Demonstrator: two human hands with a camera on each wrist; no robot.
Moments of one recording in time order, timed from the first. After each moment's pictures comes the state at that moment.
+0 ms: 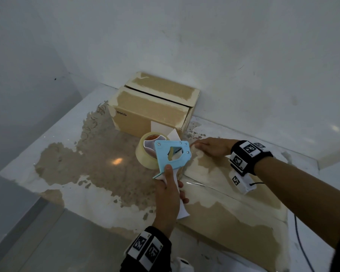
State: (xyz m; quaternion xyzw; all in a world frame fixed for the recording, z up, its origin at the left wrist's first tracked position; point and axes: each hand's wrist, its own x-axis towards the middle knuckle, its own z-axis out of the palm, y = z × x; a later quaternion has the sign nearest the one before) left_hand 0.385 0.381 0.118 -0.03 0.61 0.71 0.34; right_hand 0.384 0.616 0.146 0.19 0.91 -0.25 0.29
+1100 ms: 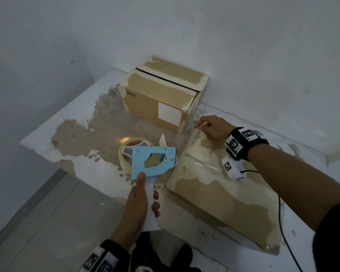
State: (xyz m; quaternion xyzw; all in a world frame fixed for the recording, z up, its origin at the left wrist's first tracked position) left_hand 0.408 0.282 0.113 -0.12 0.63 0.67 0.38; right_hand 0.389 0.608 0.132 0.23 0.93 -0.27 0.10
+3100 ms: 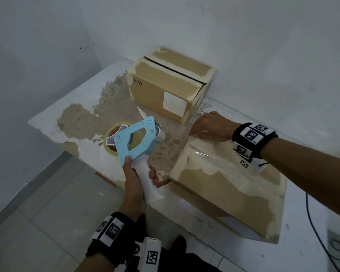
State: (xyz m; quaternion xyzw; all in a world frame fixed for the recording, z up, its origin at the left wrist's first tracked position) left_hand 0.404 0.272 0.096 -0.15 0.39 0.82 0.38; right_hand 0.405 0.568 0.152 -0.06 0.99 0.00 0.14
